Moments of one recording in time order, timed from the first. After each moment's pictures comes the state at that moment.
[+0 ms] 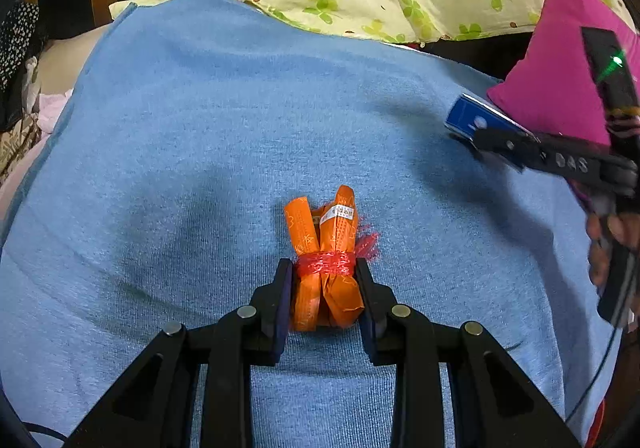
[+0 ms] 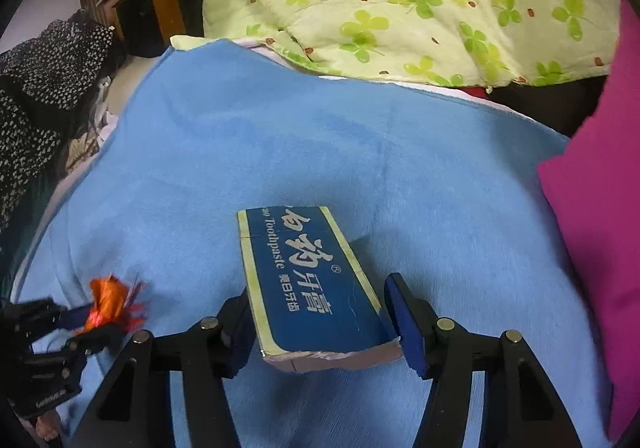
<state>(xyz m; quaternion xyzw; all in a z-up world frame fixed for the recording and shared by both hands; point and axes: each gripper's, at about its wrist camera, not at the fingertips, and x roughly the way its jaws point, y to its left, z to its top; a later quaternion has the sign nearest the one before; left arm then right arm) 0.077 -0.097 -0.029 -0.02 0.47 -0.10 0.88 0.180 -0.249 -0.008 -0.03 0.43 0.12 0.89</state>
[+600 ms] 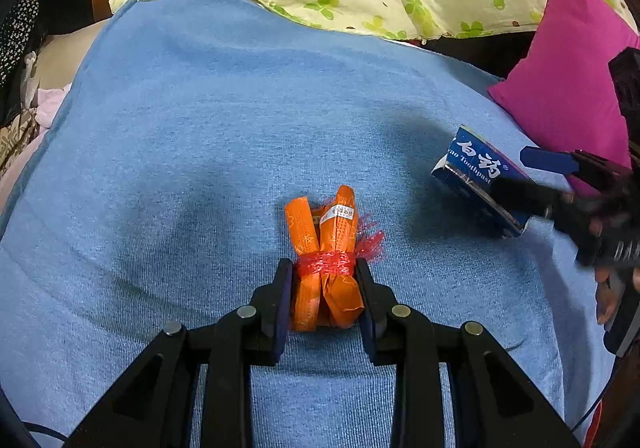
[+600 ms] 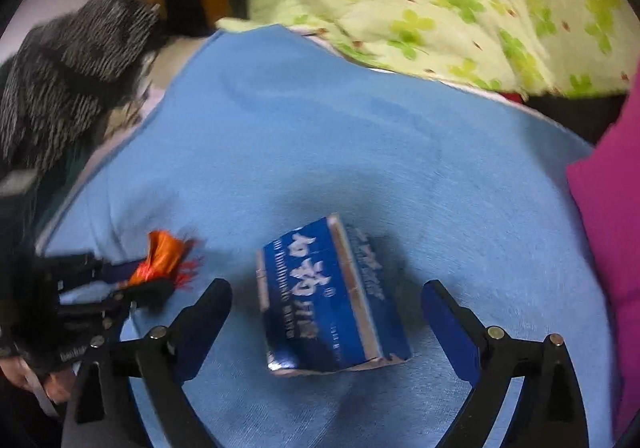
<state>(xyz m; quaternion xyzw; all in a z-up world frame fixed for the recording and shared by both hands) 0.079 -0.096 -0.031 -0.03 0.47 -0.10 0.88 0.147 -0.221 -0.008 -0.07 0.43 0.18 0.88</state>
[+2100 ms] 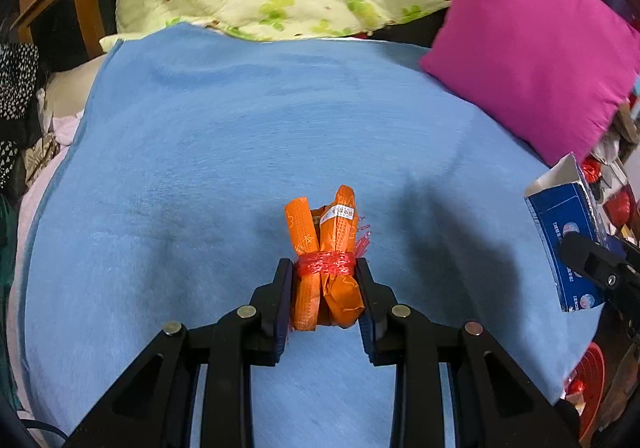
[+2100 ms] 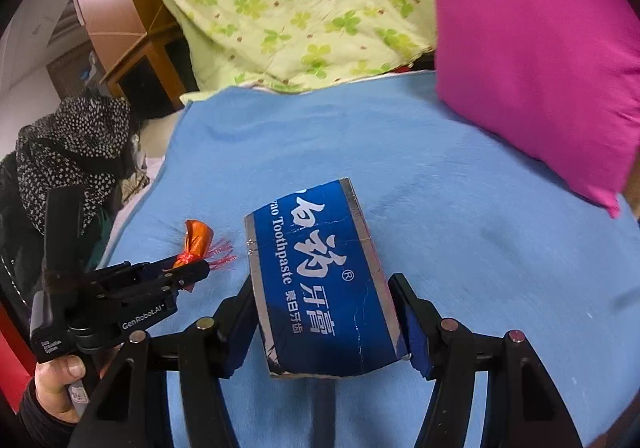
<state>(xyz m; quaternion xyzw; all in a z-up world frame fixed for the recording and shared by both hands) -0.041 -0.161 0.023 0.03 0.46 -0.12 0.88 -0.088 -0.305 0.037 0.12 0.38 0.07 0.91</state>
